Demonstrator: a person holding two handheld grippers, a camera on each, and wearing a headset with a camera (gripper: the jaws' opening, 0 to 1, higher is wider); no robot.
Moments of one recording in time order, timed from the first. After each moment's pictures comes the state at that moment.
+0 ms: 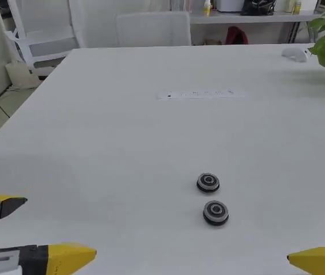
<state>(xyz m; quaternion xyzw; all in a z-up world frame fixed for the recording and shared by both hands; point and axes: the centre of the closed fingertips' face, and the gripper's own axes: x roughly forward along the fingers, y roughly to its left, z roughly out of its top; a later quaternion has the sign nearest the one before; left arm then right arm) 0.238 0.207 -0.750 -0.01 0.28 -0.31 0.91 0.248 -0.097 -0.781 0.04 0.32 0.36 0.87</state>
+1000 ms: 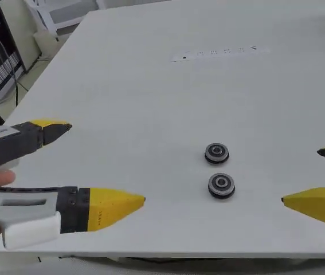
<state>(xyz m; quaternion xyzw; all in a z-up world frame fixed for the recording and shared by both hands) 0.261 0.110 -0.692 0.06 0.22 -0.37 0.90 0.283 -0.079 -0.756 0.04 0.27 0.48 0.83</state>
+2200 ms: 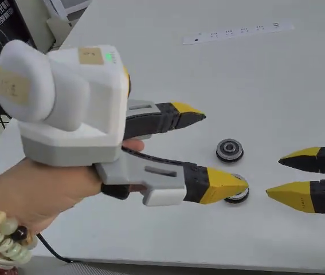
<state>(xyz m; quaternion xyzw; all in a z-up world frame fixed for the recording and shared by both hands) 0.311 -0.006 -0.736 0.11 0.22 -0.54 0.81 0.314 -0.044 -0.809 0.00 0.26 0.56 0.78</state>
